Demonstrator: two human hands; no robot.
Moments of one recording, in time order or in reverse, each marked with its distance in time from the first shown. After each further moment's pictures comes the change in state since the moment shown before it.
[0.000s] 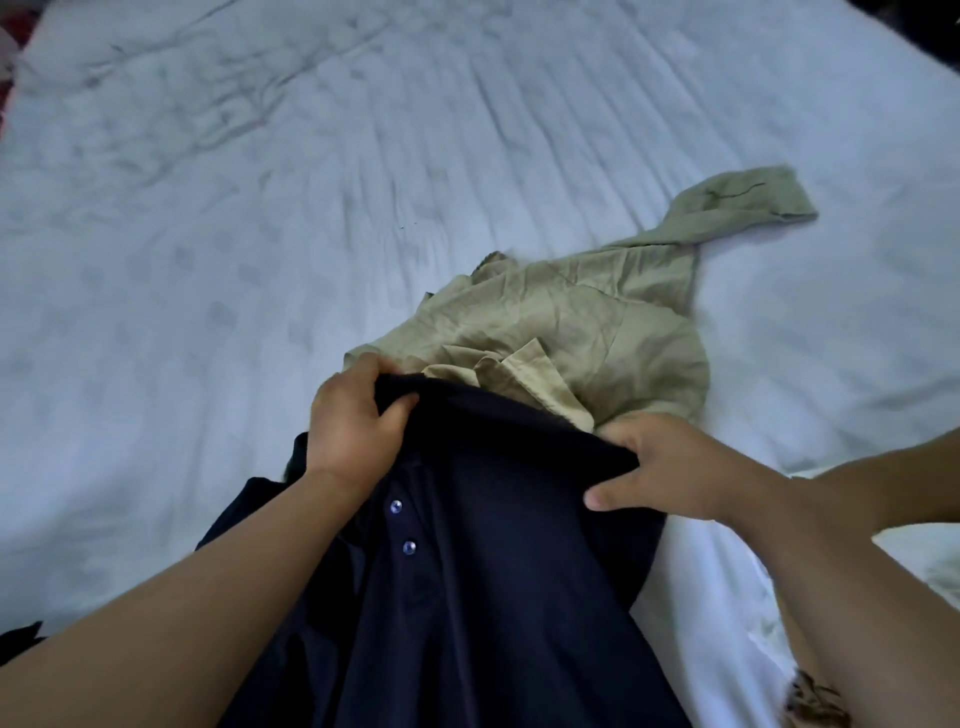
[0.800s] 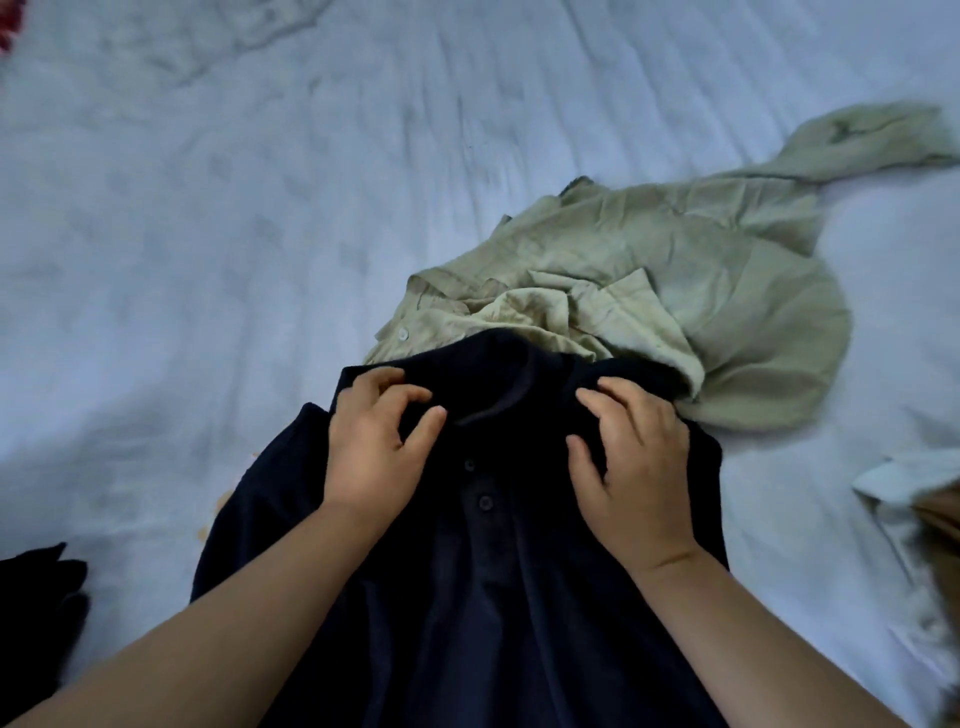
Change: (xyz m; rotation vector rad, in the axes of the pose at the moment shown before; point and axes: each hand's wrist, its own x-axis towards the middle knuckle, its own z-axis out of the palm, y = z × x) left_hand -0.052 -0.108 0.006 0.111 -0.032 -0.019; right_hand 0.060 0.003 0.165 -0.344 0.940 -0.360
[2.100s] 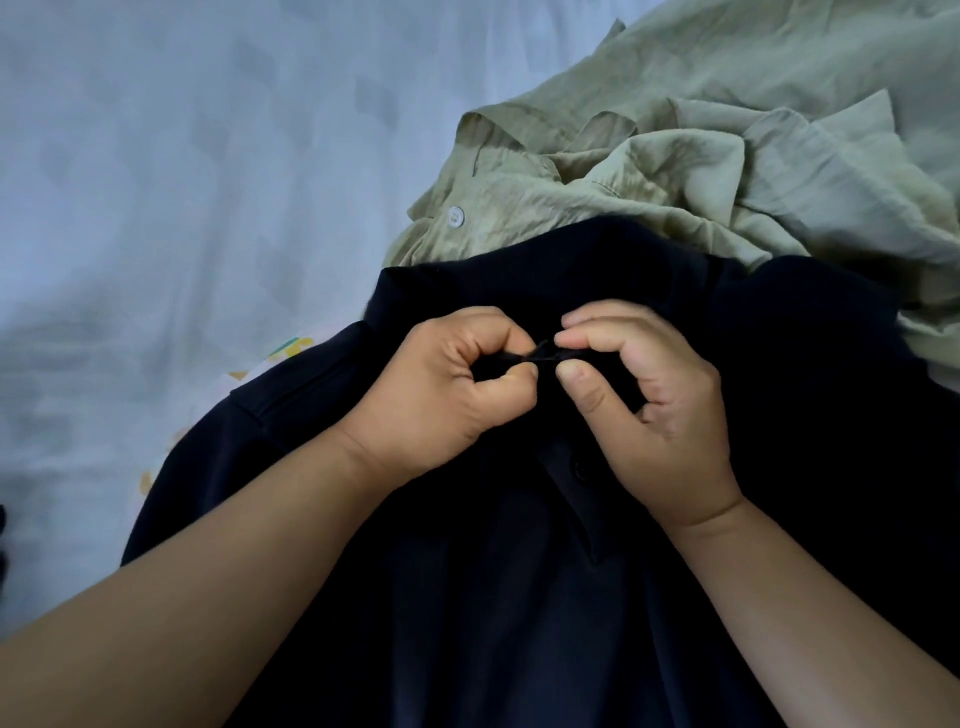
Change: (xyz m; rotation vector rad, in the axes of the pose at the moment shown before) left_hand 0.015 -0.031 0.027 -0.581 -0.391 0.141; right_hand 0.003 -0.016 0.091 0.716 -0.066 -0.119
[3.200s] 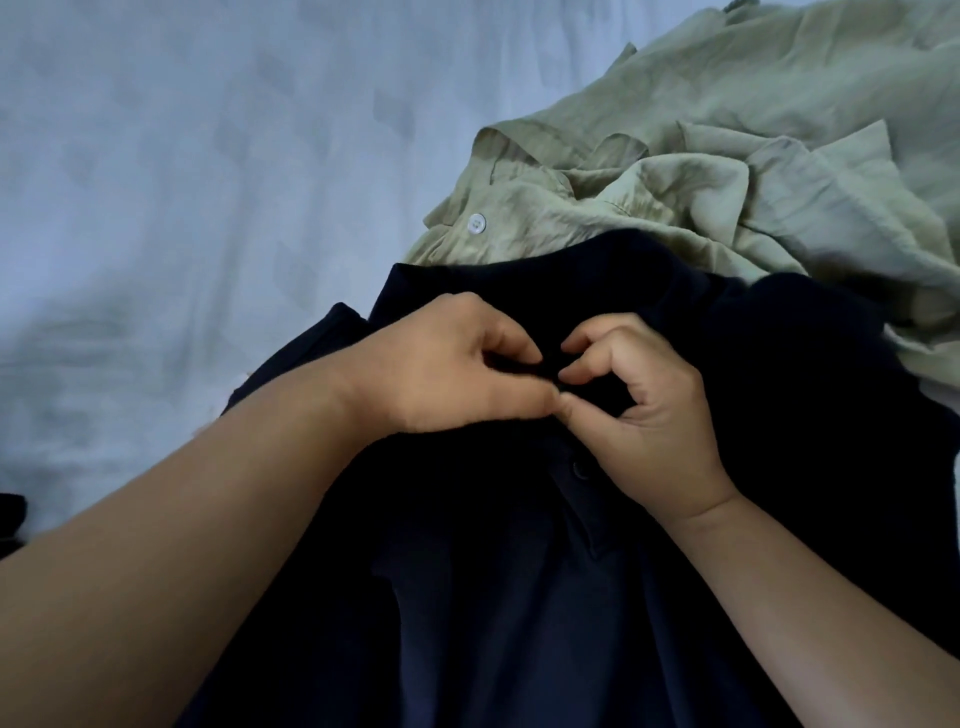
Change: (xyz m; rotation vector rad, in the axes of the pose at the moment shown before) left_hand 0.017 0.036 -0.025 0.367 -0.320 -0.238; right_hand 0.002 0.001 0.004 -0.012 -0.064 0.050
